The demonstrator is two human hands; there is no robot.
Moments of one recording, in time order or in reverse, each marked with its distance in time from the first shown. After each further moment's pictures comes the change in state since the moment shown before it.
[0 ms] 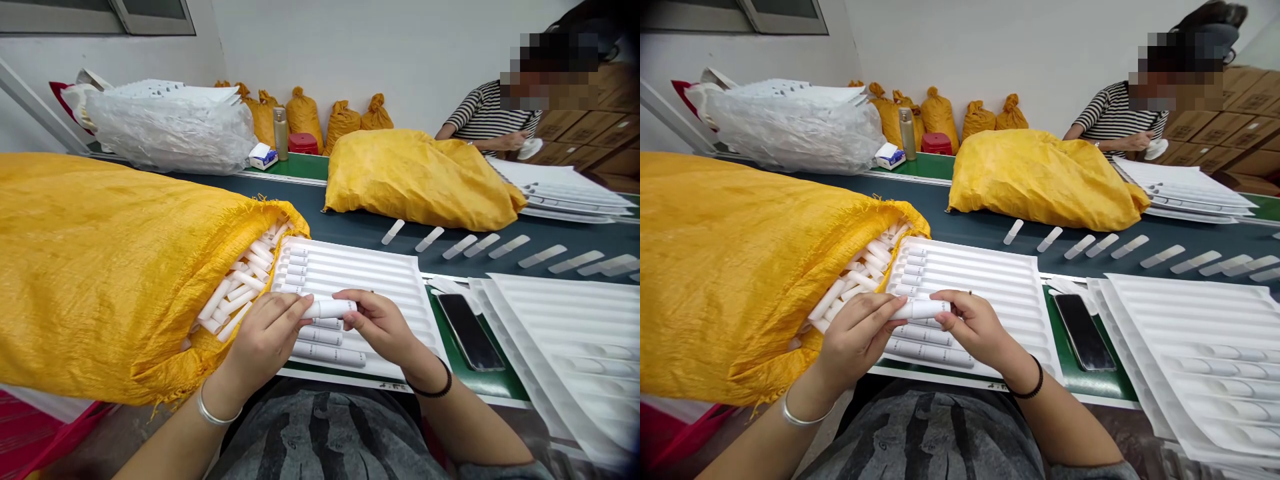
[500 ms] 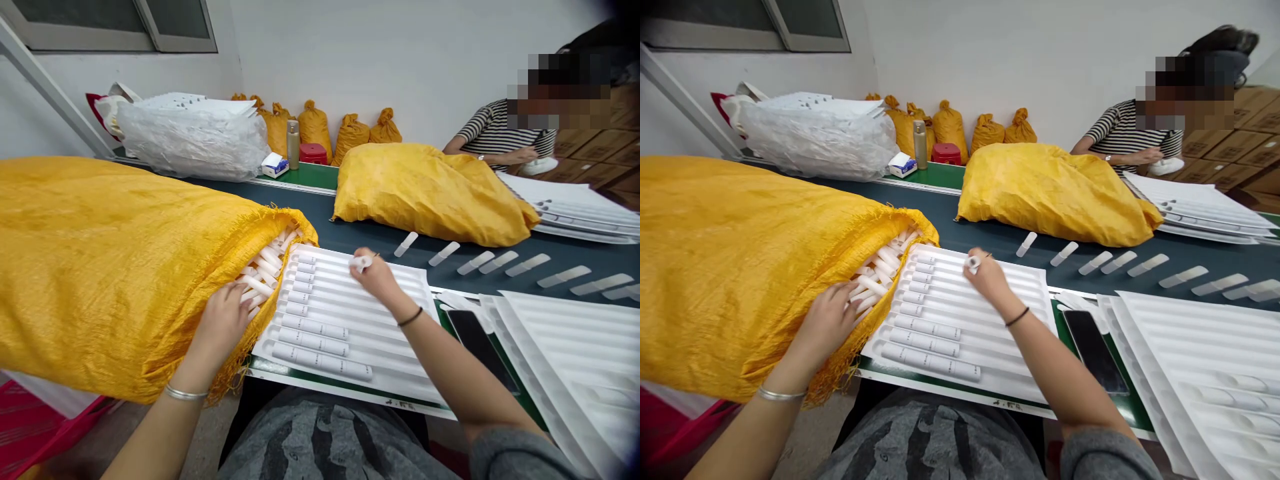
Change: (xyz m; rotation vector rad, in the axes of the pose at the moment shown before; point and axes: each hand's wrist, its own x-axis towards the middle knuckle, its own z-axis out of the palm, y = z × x) left_hand -0.058 -0.093 -0.011 0.398 -0.256 -0.624; right_hand 0.095 0.058 -0.034 -0.853 0.109 0.298
